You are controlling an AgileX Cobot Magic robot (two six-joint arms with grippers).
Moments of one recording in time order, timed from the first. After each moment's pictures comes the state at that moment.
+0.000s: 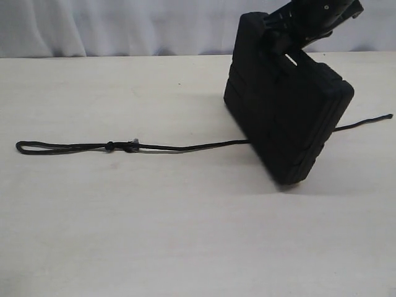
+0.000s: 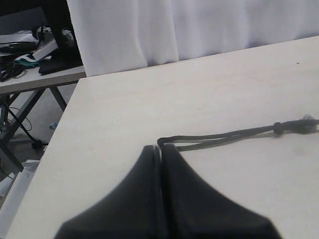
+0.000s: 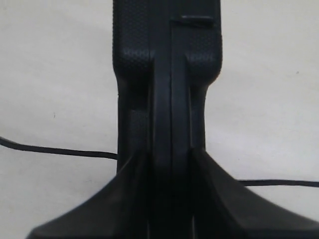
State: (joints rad) left arm 0.04 0.00 0.00 0.04 0.34 0.08; right arm 0.21 1.87 -1.74 0.02 1.04 -0.06
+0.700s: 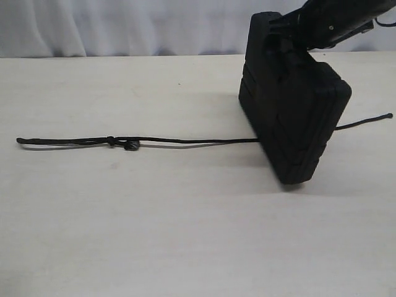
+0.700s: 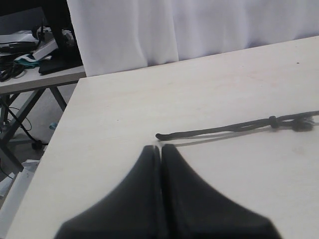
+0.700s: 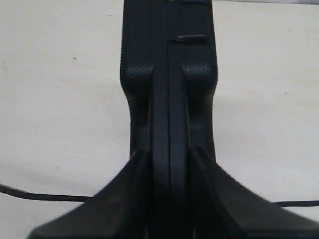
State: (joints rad) left arm 0.04 0.00 0.00 0.04 0.34 0.08; right arm 0.21 1.72 -1.42 0.00 0.64 0.08
